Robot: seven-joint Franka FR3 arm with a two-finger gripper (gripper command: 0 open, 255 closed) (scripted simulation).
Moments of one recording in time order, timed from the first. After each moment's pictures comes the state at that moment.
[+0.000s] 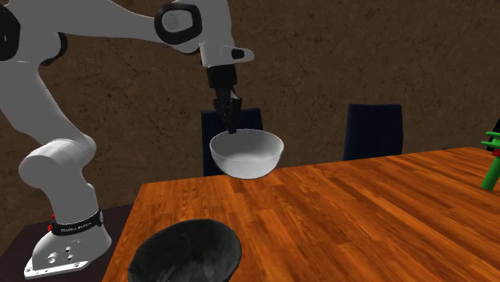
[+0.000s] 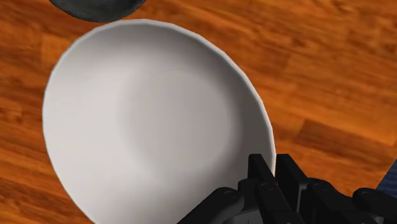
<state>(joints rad) -0.20 -0.31 -0.23 -2.02 -0.12 1.86 -0.53</state>
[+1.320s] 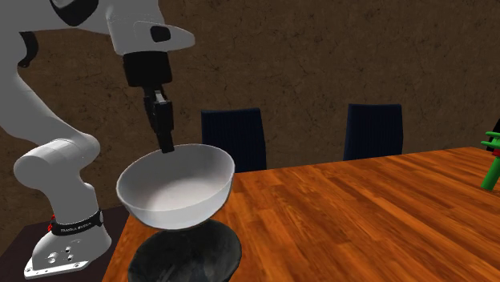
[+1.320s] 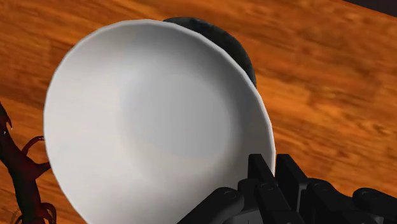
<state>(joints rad) -0.34 -0.53 -0.47 -2.13 -0.23 1.79 -0.87</state>
